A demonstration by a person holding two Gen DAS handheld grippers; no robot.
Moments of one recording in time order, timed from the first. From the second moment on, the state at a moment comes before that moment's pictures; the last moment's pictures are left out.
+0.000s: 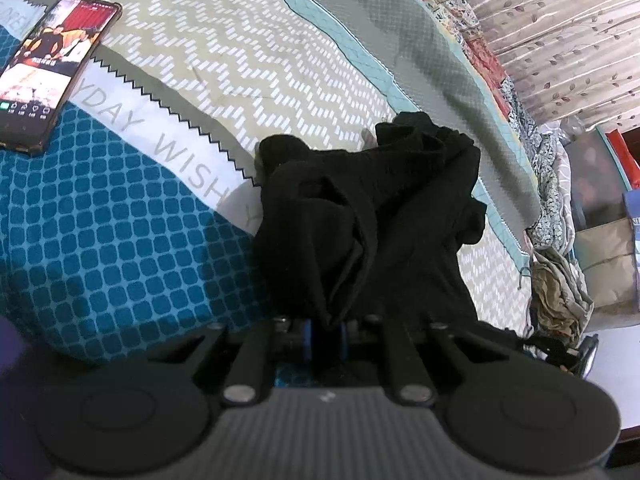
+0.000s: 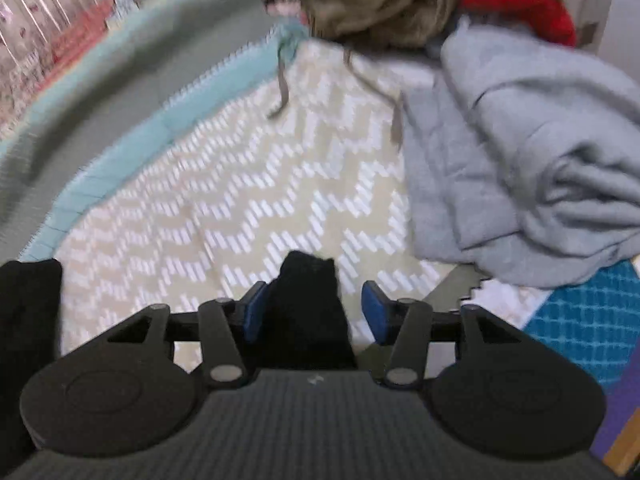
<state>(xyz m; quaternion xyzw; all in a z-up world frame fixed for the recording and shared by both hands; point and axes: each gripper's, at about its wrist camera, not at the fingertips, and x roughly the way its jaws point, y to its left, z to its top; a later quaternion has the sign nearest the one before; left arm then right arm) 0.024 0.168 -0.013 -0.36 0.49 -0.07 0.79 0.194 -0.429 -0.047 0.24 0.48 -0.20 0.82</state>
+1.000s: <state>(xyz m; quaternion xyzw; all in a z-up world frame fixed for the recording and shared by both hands) 0.005 0.189 -0.027 -0.34 0.52 0.02 0.78 0.007 -0.454 -0.033 0.32 0.29 -0.27 0.86</state>
